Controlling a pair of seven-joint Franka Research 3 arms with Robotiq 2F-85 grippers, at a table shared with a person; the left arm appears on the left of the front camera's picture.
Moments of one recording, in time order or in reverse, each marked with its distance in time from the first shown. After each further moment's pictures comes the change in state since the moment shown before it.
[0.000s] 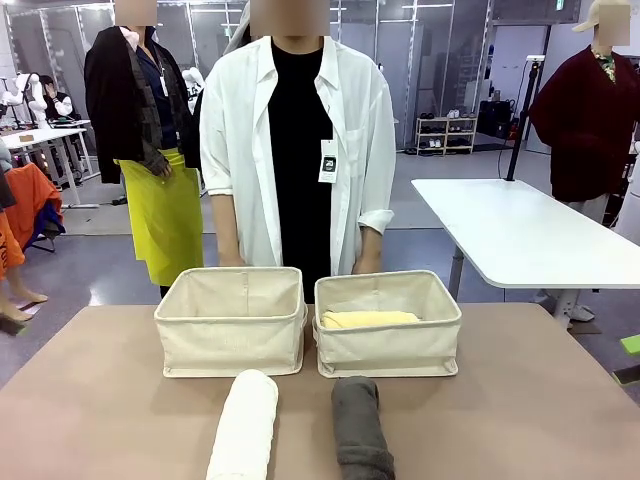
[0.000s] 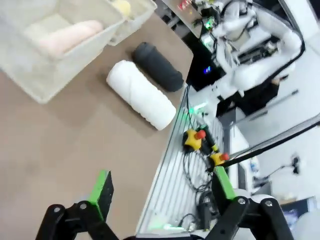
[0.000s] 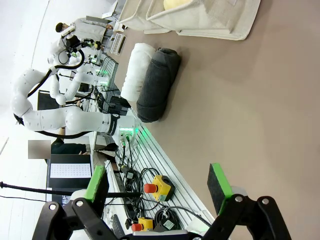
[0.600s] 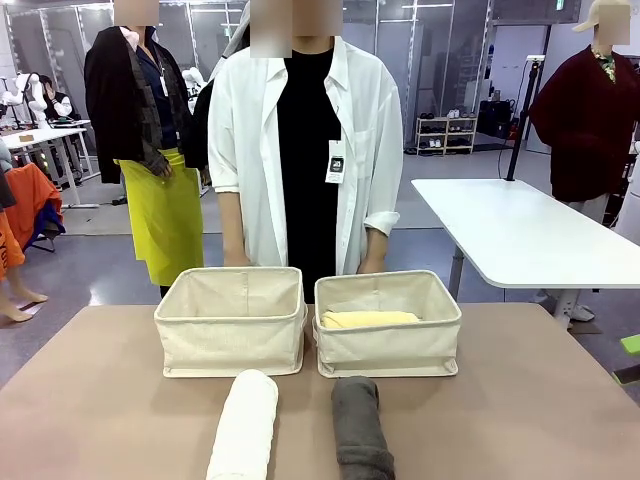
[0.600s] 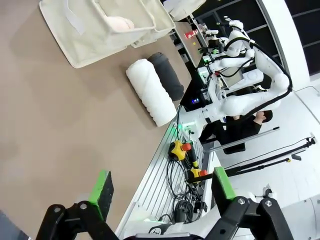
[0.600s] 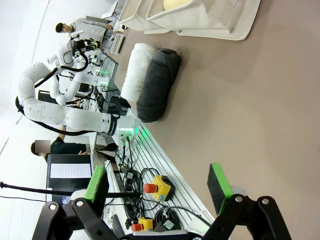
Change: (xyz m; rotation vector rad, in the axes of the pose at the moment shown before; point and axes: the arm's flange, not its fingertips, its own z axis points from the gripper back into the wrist) left arm -0.057 0.038 0.071 -0.028 -0.111 0.220; right arm 0.000 0.000 0.000 0.000 0.000 0.000
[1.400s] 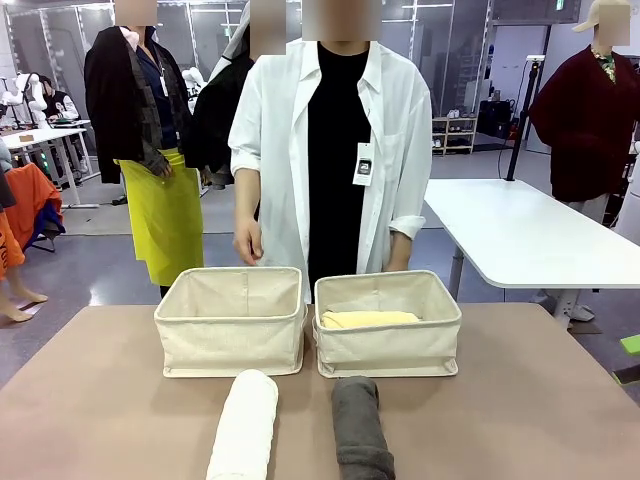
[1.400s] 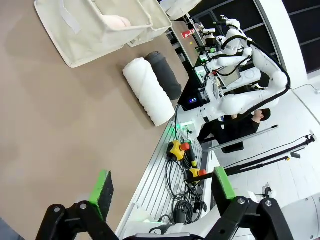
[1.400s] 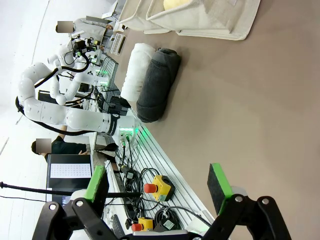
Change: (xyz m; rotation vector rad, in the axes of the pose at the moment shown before) left arm -0.004 0.002 -0.006 -0.015 -0.001 -0.008; right arm 0.000 0.000 0.000 0.000 0.000 0.000
